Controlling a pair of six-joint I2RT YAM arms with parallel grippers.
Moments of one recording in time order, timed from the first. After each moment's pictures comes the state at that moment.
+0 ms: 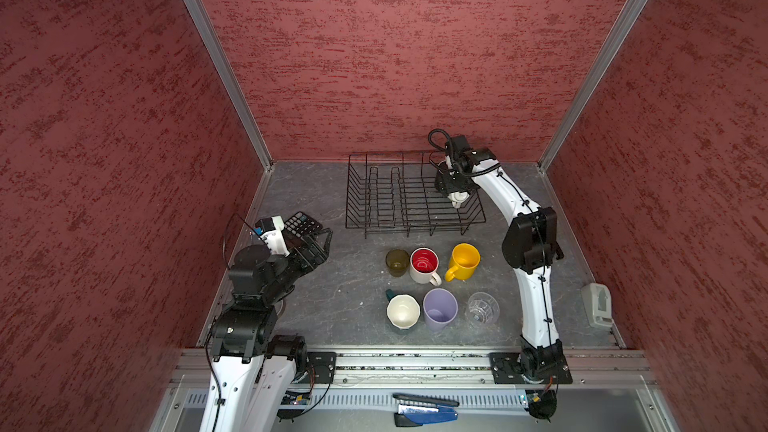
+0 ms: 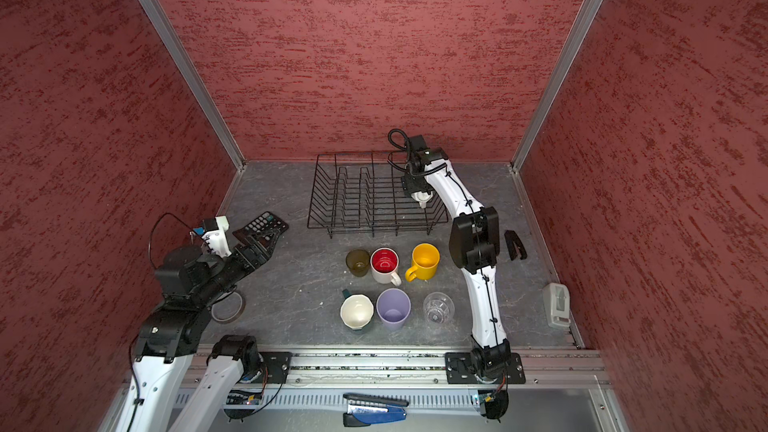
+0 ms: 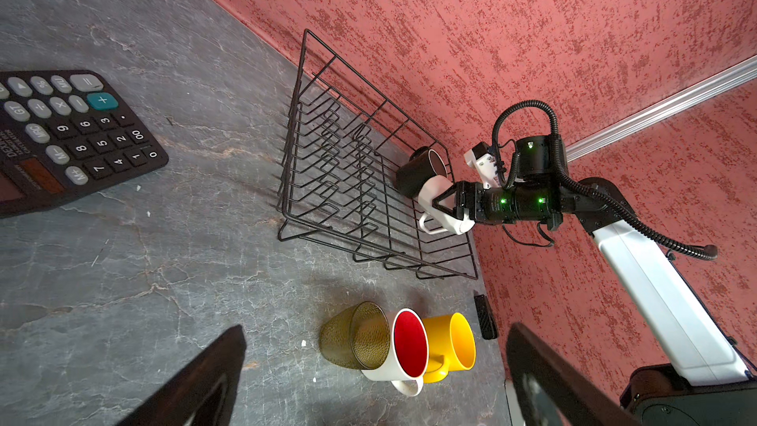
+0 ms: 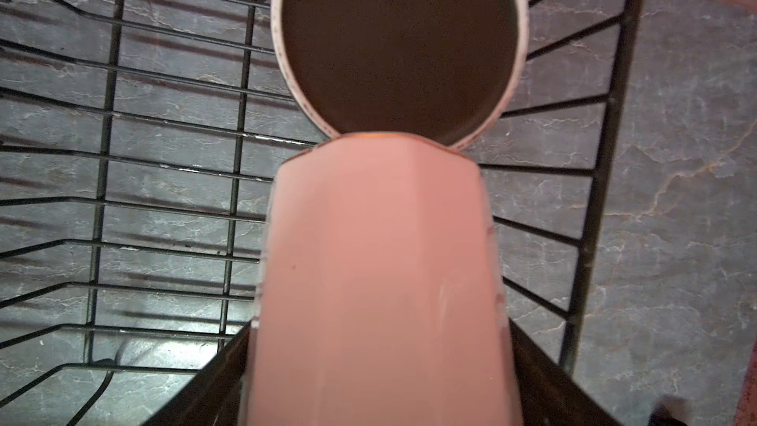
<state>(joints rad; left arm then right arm) -0.05 0.47 0.75 -0.61 0.33 -0.74 0.30 2.28 2.23 -1.11 0.15 0.08</state>
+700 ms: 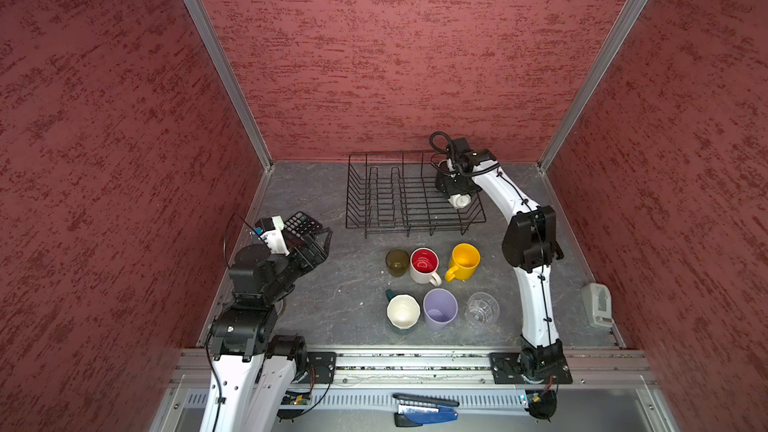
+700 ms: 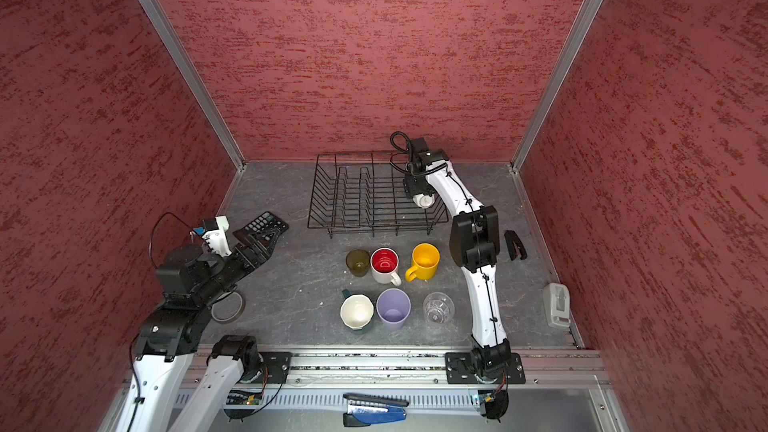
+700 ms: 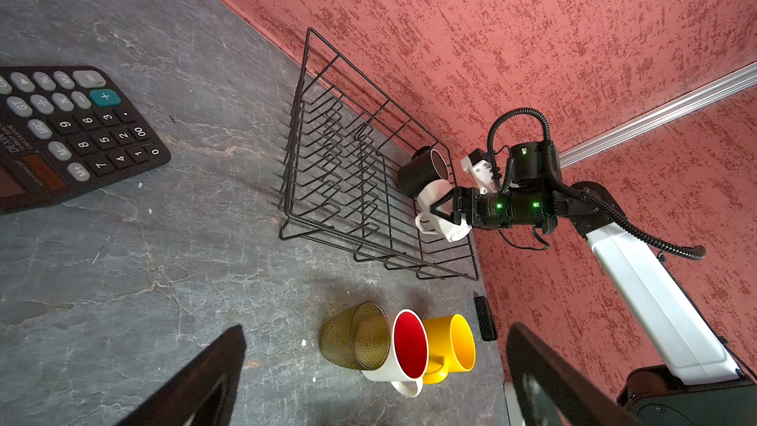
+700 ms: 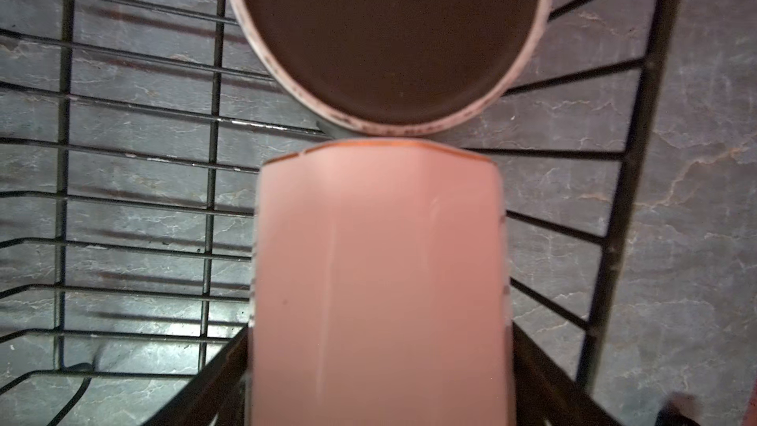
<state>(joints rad) -0.04 0.48 0.75 -0.61 0.34 -0.75 0.29 2.27 2.19 -1.10 0.13 0.09</state>
